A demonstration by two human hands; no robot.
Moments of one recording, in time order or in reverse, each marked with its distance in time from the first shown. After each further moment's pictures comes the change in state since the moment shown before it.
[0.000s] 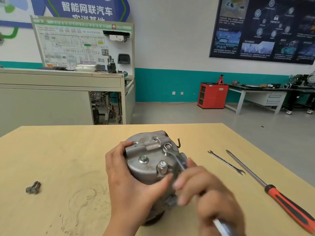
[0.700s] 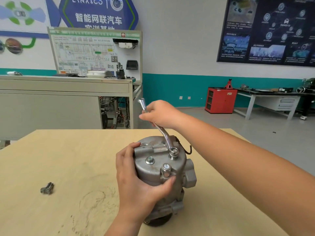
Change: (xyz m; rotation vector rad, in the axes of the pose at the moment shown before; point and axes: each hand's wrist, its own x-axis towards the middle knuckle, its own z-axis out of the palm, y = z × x) left_hand 0.010 -0.019 -0.001 0.025 0.008 0.154; right_hand 0.169 0.119 0.019 -0.492 -0.494 0.789
